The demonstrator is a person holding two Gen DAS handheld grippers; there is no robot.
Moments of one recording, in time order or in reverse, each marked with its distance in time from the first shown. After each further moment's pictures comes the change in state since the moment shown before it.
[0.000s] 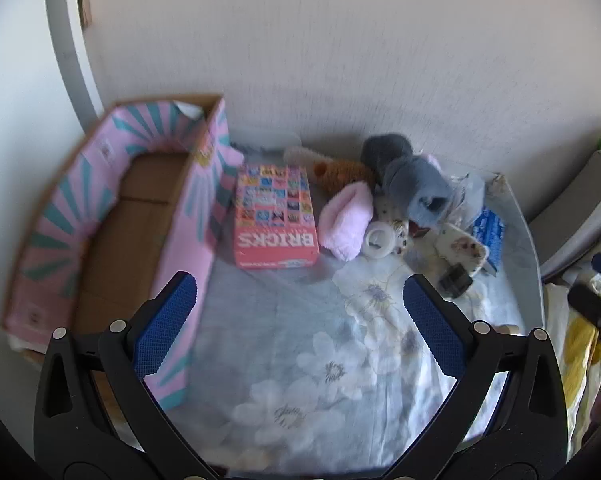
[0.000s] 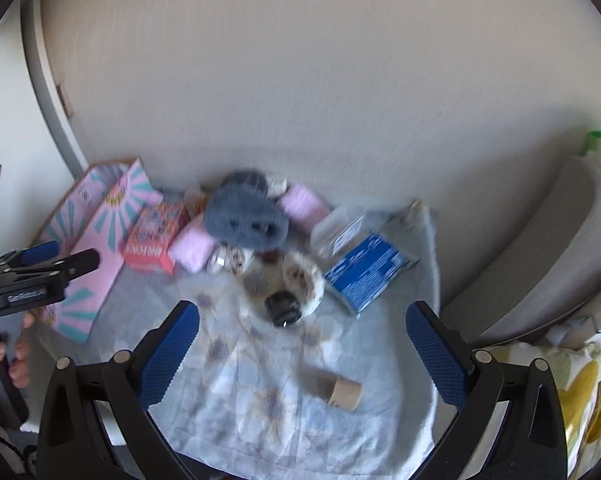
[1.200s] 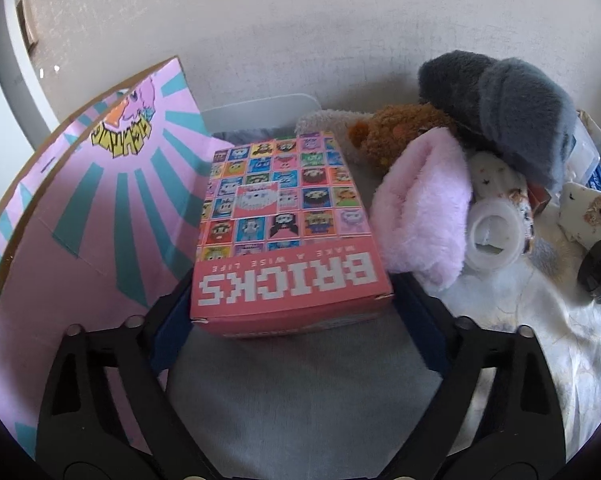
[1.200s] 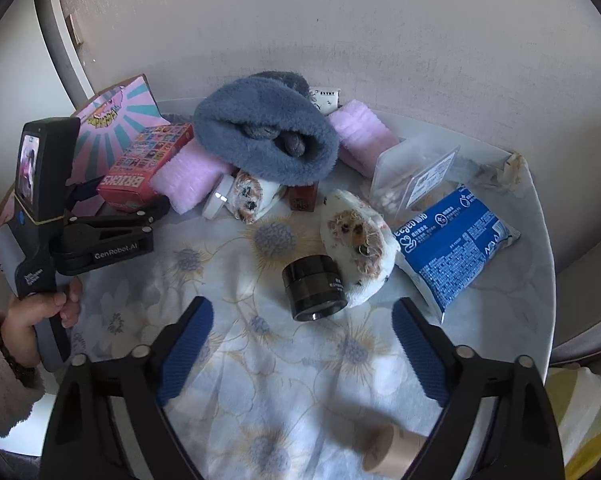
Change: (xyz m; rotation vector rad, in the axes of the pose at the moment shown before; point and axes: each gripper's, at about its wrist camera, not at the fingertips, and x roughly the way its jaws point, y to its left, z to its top) left arm 0.133 -0.001 -0.006 0.186 -0.074 0.185; right arm 0.117 0.009 -0.024 -0.095 0.092 0.110
